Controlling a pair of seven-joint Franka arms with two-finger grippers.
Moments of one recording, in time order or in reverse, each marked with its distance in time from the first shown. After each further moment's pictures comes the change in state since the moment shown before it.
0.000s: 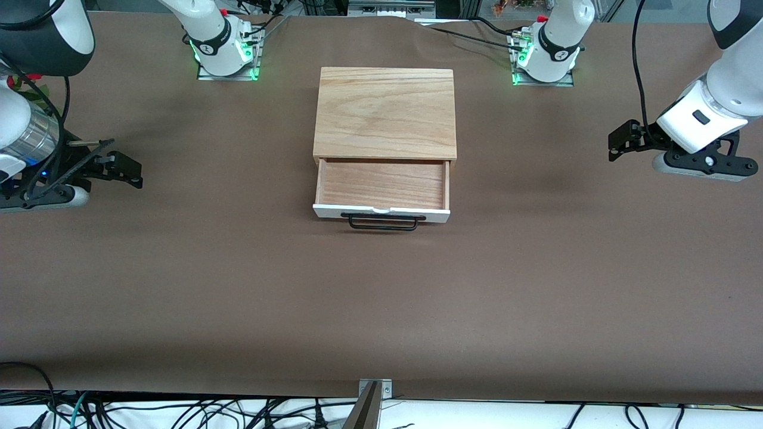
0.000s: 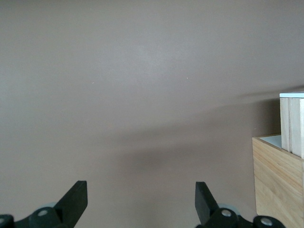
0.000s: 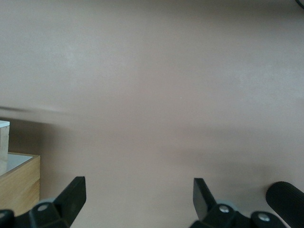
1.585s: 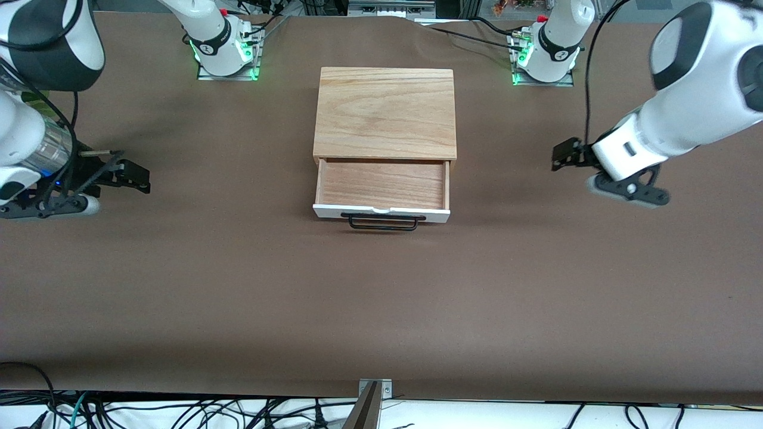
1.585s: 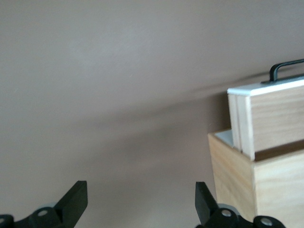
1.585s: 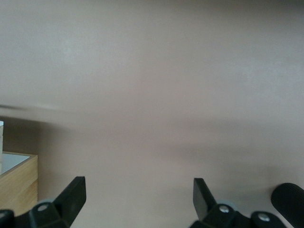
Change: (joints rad) left arm -0.117 0.183 -0.006 0.073 -0.141 0.042 -0.001; right arm 0.004 0.048 0.003 -0.004 0.004 0.018 0.001
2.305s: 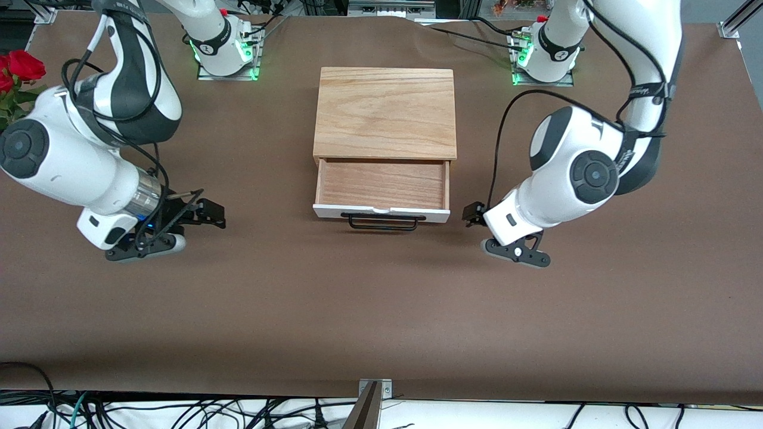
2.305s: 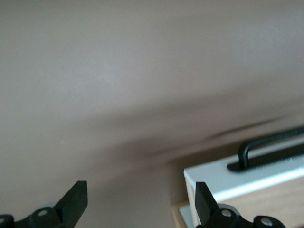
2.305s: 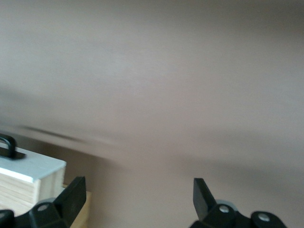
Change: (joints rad) left arm -0.166 0.338 -0.001 0.165 -0.035 0.292 -0.128; right arm 0.091 0.166 0.019 -0.001 0.234 0.258 0.000
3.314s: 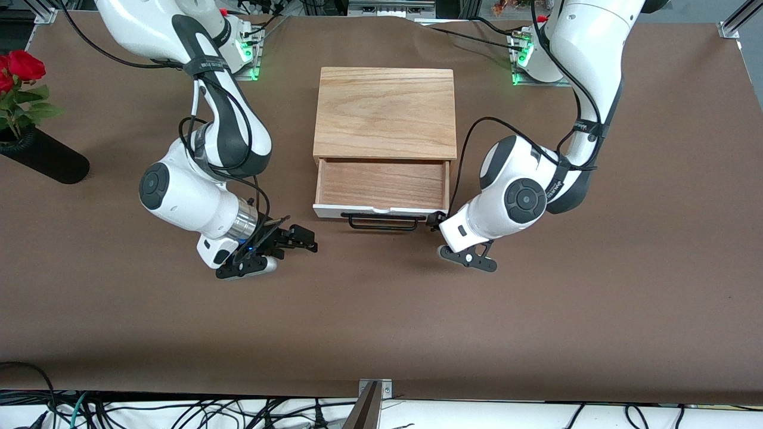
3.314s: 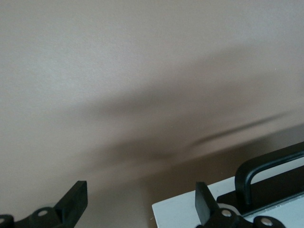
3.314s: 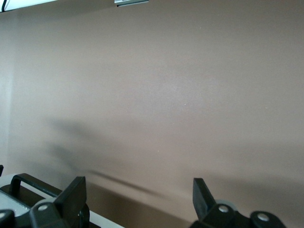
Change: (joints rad) left arm -0.078 0.135 -0.005 0.002 -0.037 0.085 -0.002; right arm 0.169 0.188 0.010 -0.001 0.290 0.342 0.009
